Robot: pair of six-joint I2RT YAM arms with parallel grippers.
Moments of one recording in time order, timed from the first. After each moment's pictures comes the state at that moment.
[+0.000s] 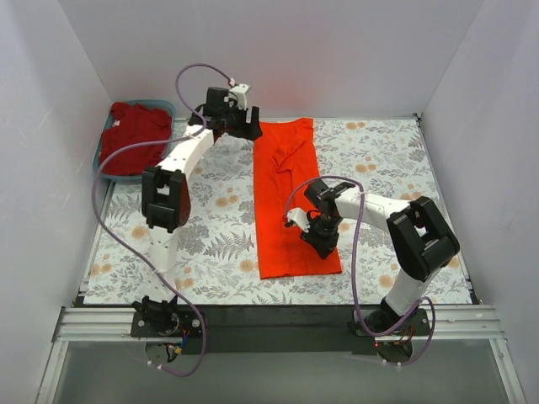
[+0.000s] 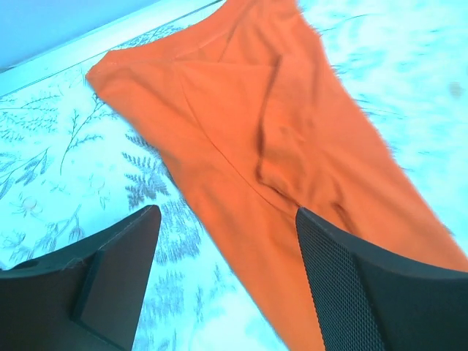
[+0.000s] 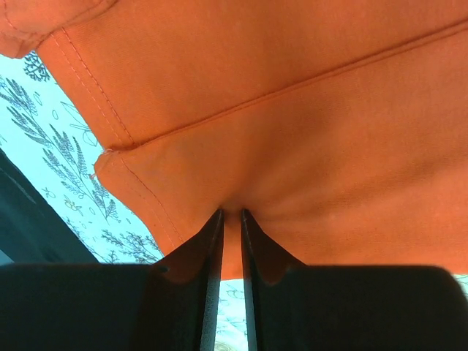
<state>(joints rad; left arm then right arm) -0.29 2.34 2.11 -0.38 0.35 -0.01 0.63 1.72 1.03 -0.86 -0.35 -0.62</state>
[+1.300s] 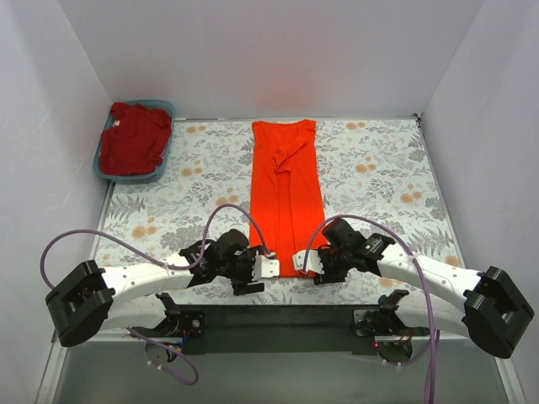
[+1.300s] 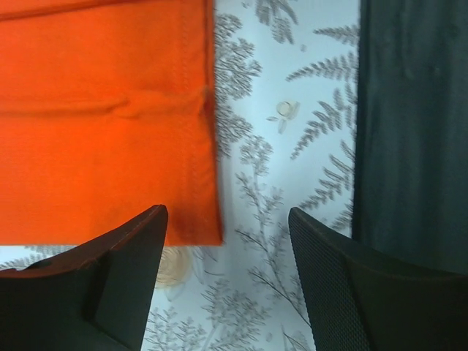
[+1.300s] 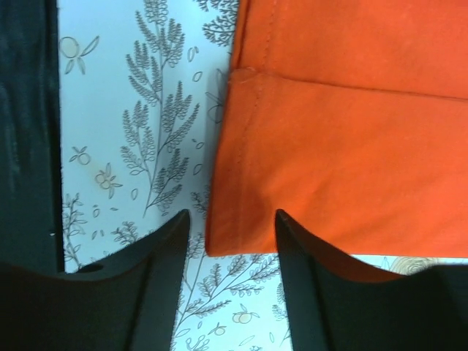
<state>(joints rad) -0.96 1.14 0.46 -0.20 0.37 0.53 0.84 1.08 0.54 -0.57 -0.34 -0.90</state>
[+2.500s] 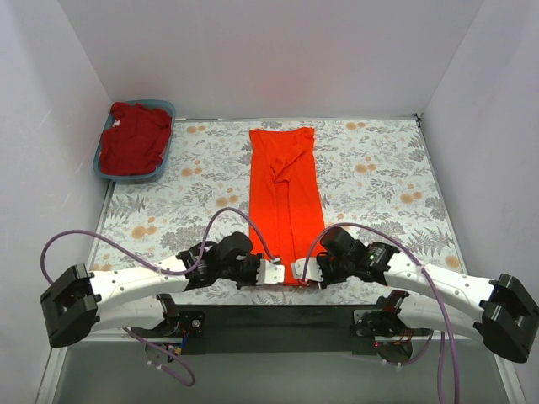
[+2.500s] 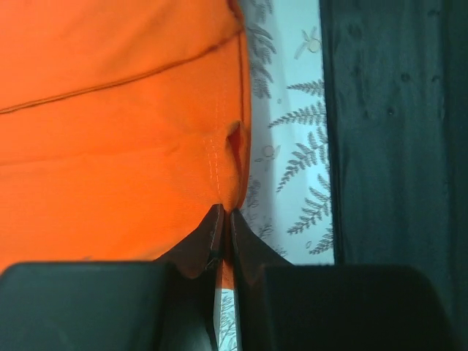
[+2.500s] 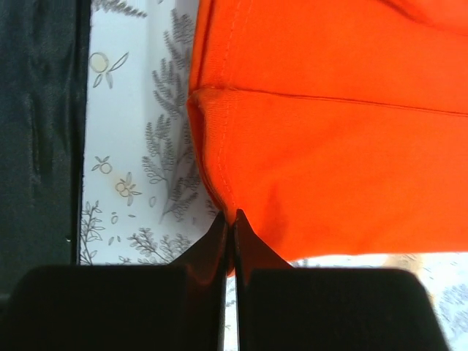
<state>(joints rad) -1.08 1.11 0.51 -0.18 0.30 0.54 0.96 1.01 0.50 -0.54 -0.26 -0.85</state>
